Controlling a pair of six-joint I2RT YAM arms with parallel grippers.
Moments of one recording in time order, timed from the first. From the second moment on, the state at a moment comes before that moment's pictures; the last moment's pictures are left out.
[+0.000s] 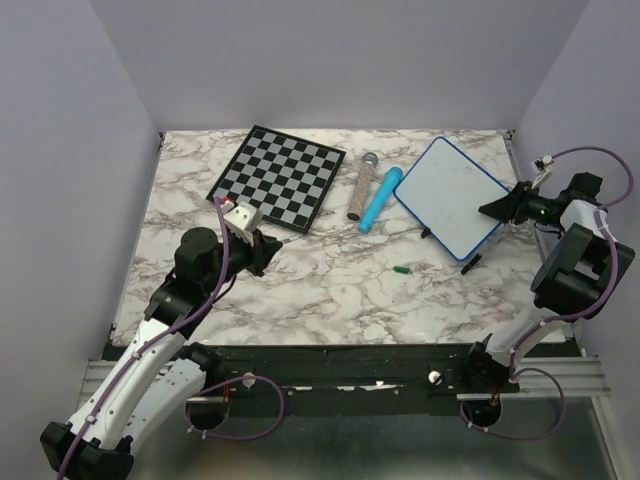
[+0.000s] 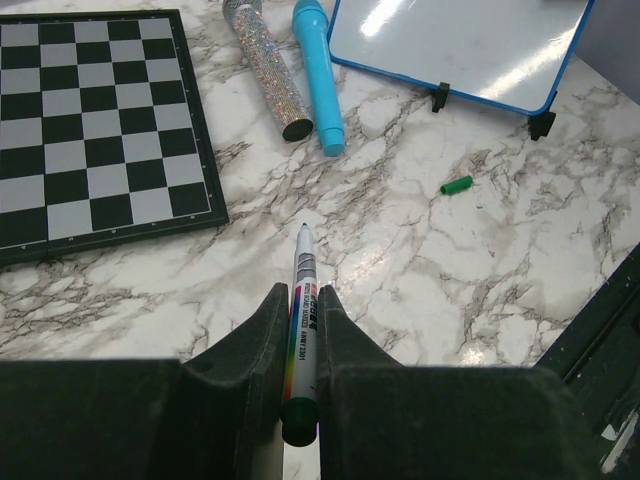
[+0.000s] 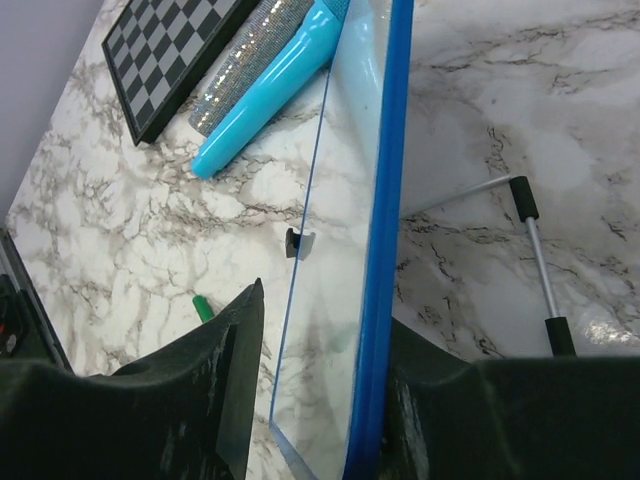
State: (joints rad) left arm -0.45 0.67 0.66 -0.22 0.28 -0.11; right arm -0.59 1.80 1.27 -0.60 -1.23 -0.51
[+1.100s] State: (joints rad) left arm -0.45 0.67 0.66 -0.22 0.28 -0.11; right arm -0.56 1.57 1.18 -0.42 -1.16 -0.27
